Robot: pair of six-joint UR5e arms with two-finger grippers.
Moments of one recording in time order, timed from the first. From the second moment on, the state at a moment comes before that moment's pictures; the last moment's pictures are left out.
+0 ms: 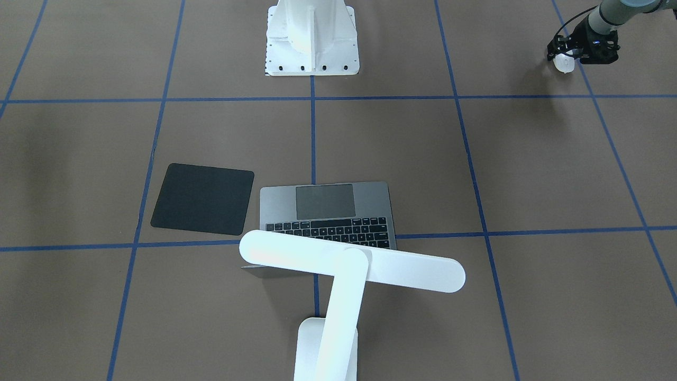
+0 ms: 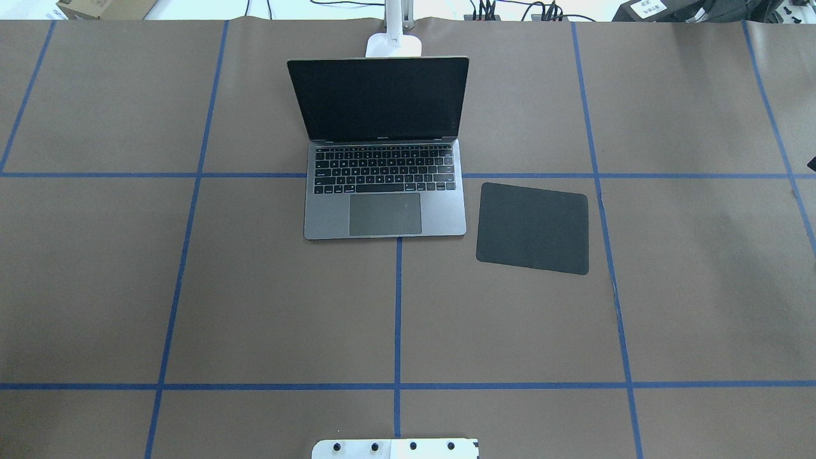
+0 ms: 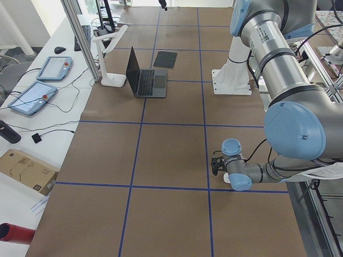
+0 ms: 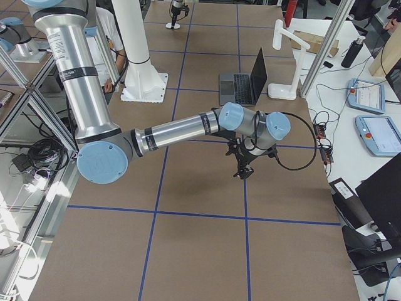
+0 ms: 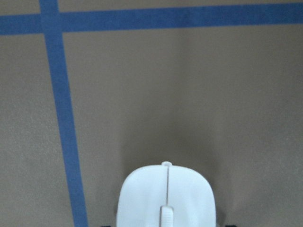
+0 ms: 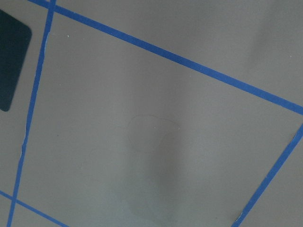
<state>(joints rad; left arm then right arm) -0.15 -0.86 -1.67 -2.91 -1.93 -1.43 1.41 -1.30 1.60 -2.19 2.45 -0.52</state>
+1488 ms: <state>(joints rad) -0.24 -0.89 -1.79 -3.00 -1.93 -1.44 1.40 -1.28 1.60 -2.19 2.45 -0.49</state>
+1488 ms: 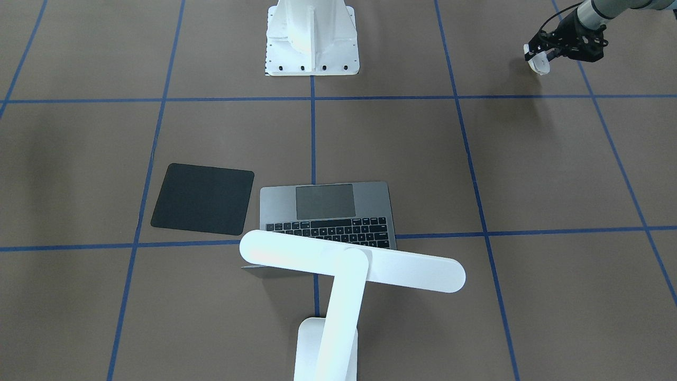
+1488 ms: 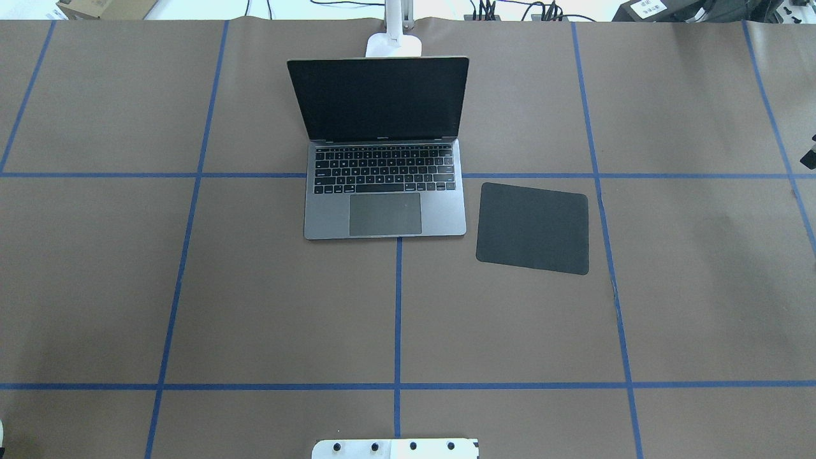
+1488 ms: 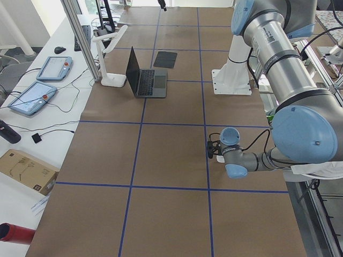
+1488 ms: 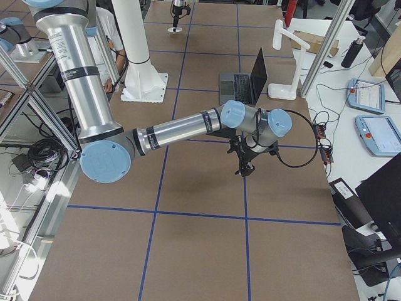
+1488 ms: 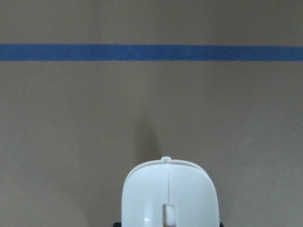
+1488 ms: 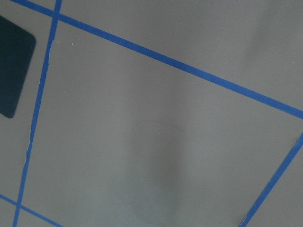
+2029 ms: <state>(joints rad) -0.41 -1.06 -1.95 -2.72 -1.93 -1.25 1.39 -1.28 1.59 -2.19 2.45 -0.50</state>
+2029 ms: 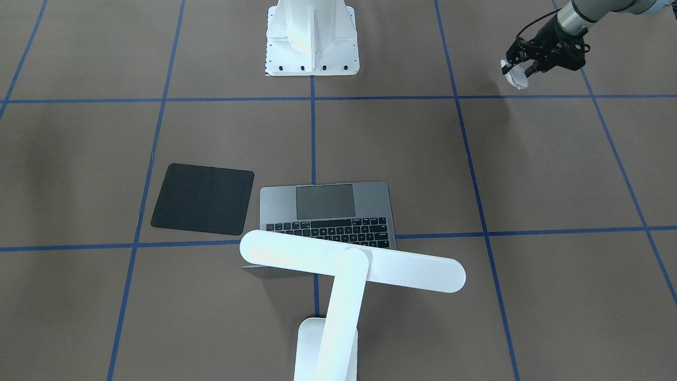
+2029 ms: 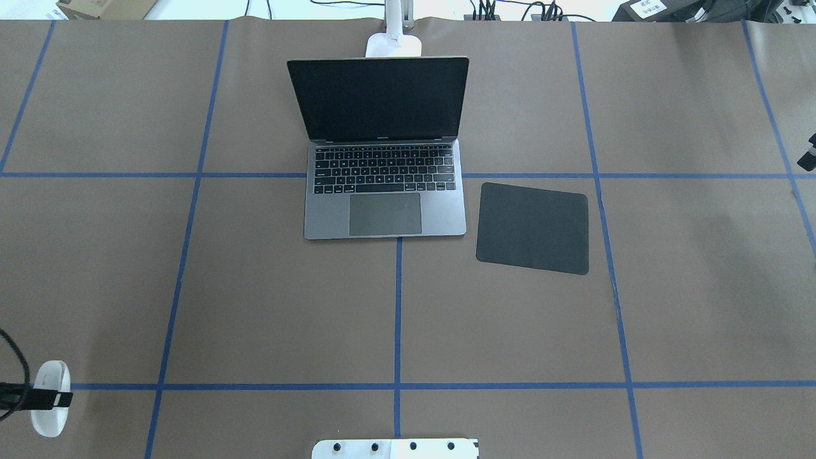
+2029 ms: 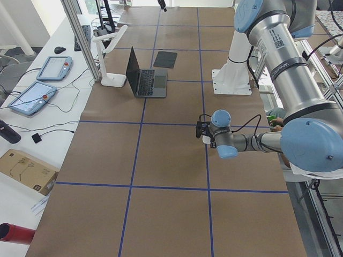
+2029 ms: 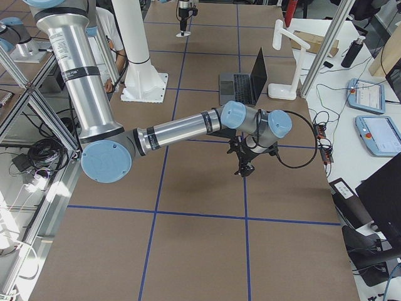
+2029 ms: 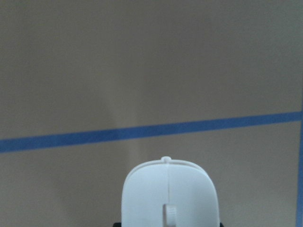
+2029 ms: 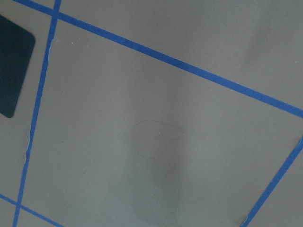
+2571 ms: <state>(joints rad) -0.50 -1.42 -1.99 -2.32 -1.93 -1.14 1.39 -1.28 1.59 -2.19 2.46 -0.50</state>
